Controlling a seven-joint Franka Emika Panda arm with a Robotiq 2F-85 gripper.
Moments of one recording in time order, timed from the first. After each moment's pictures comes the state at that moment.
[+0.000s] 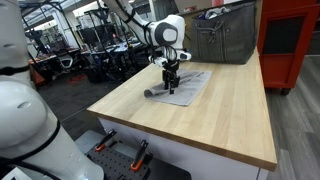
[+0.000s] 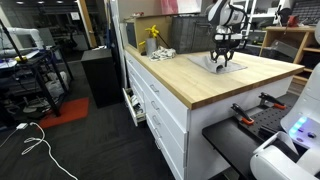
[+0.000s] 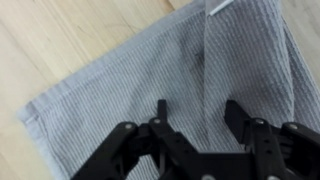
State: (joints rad) arm -0.13 0.35 -0.13 -2.10 0.18 2.16 0.22
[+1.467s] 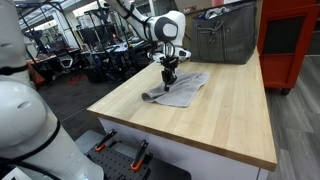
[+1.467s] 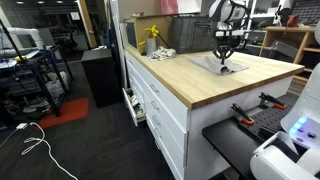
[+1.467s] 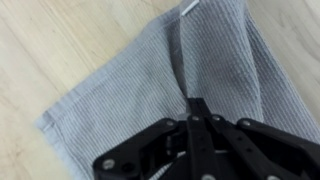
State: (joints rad) arm -0.13 0.32 -0.14 -2.09 0.18 2.07 0.26
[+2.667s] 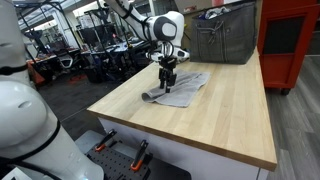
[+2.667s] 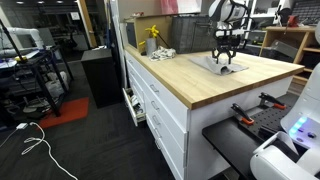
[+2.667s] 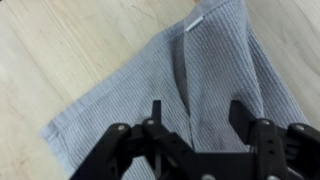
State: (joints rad) arm -0.13 0.31 -0.14 -2.09 0.17 2.03 0.26
